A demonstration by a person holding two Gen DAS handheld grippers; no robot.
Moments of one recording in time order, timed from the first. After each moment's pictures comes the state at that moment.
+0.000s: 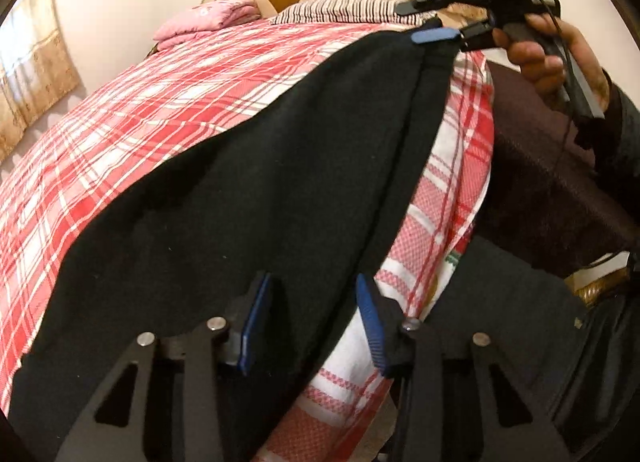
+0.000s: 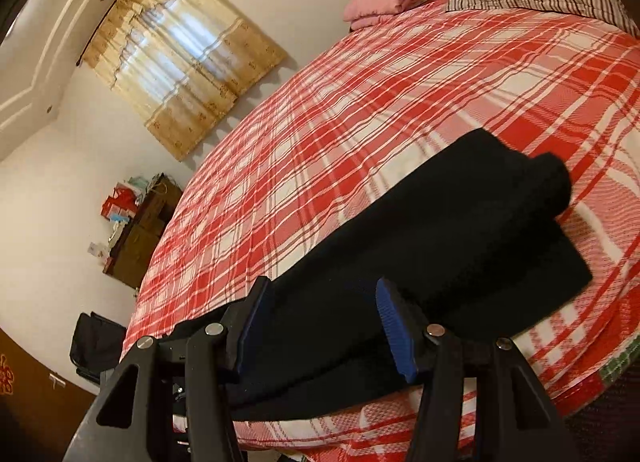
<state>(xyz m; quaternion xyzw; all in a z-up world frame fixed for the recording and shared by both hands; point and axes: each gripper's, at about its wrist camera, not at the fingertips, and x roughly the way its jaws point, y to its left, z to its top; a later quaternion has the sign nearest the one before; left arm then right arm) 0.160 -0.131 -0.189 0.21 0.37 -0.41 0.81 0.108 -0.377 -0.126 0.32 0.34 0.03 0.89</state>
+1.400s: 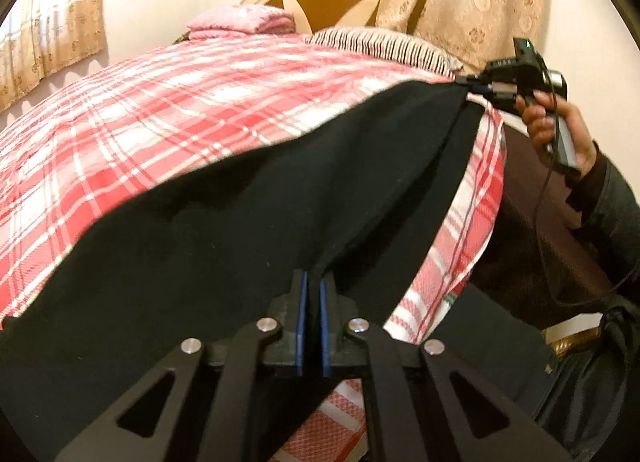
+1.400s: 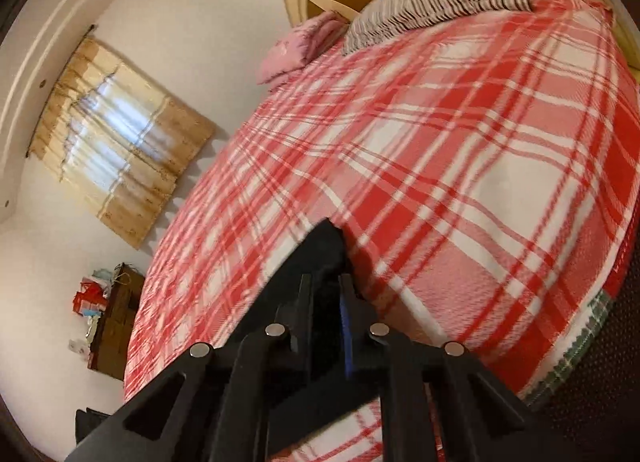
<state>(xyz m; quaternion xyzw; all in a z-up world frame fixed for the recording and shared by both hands) 0.185 -0.101 -0.174 0.10 0.37 -0.40 0.83 0.067 -0.465 -0.119 0.39 0.27 -0.09 0.88</state>
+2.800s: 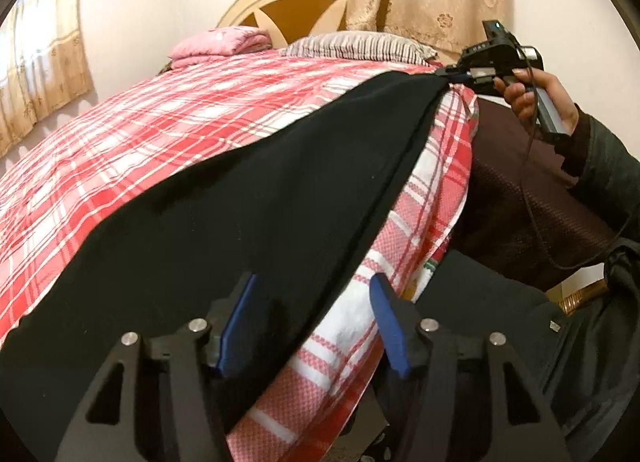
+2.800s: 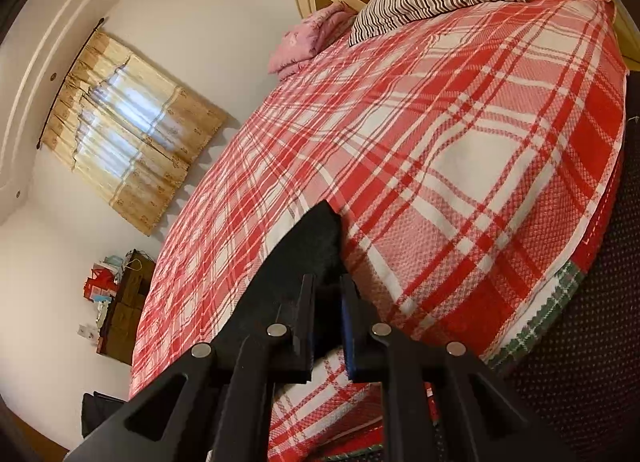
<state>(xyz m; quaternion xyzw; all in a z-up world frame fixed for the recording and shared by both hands) 0.142 -0.102 -0.183 0.17 0.33 -0.42 0.83 0.033 -0.468 -0.133 0.40 0.28 -0.08 0.87</state>
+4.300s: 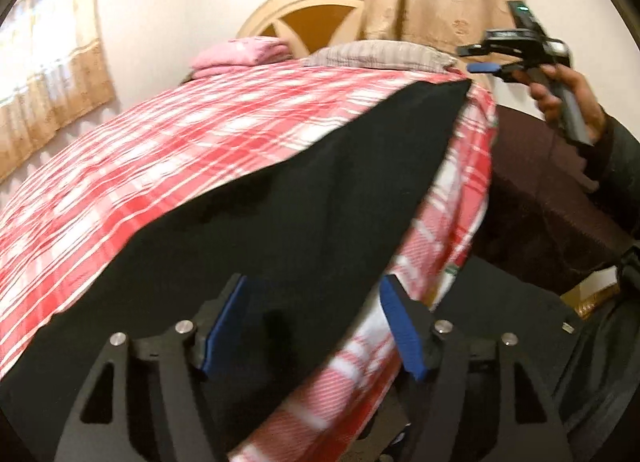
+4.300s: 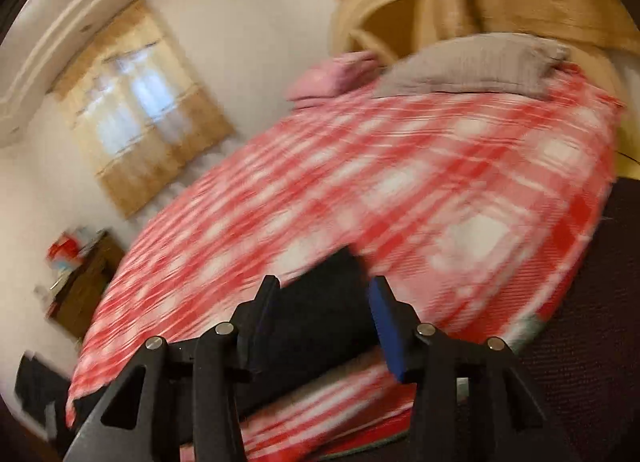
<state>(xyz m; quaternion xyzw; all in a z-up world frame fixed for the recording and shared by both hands) 0.142 -0.078 -0.171 0.16 0.30 -0.37 0.86 0.030 -0.405 -0.085 0.26 0.26 -0.07 0.93</state>
